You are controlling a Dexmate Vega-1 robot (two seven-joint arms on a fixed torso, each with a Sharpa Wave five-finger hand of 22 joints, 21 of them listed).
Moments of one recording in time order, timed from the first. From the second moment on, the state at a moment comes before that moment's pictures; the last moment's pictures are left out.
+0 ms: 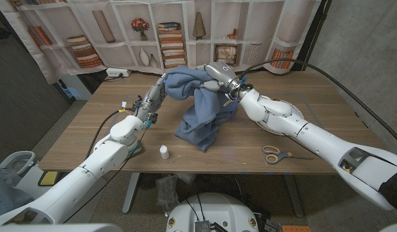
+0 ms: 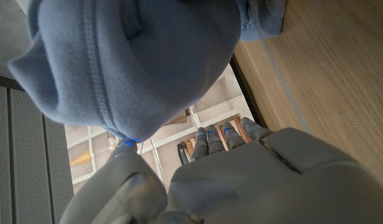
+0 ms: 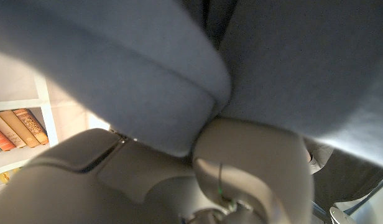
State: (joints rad) left arm 0.98 0.67 0.34 -1.64 -0.60 -0.18 0.05; left_hand 0.20 -0.05 0.20 0.06 0.32 0.01 0.04 0.19 0.18 -0.02 0.00 0.20 0.18 -0.05 0.02 0.19 0.18 -0.08 -0.04 0.20 0.18; right arm -0.49 -0.56 -0.80 -1.48 -0.72 0.34 -0.44; right_hand 0.99 0.01 0.21 -0.15 0.18 0.78 -0.13 0.32 0.20 0.87 -0.14 0.37 0.18 1.00 -0.16 0.29 0.20 1.01 -0.16 0.55 0.23
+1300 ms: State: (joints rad) left arm 1.00 0.69 0.32 -1.67 -0.60 -0.17 0.07; left_hand 0.20 -0.04 0.19 0.05 0.32 0.01 0.04 0.19 0.18 -0.02 0.00 0.20 0.18 -0.05 0.02 0.19 0.18 -0.08 -0.04 0.20 0.18; right arm -0.45 -0.55 -0.74 -1.51 -0.70 0.35 -0.45; right_hand 1.00 0.00 0.22 -0.16 0.17 0.80 -0.13 0.32 0.21 0.89 -0.14 0.36 0.18 1.04 -0.17 0.28 0.20 1.02 -0.16 0.58 0.24
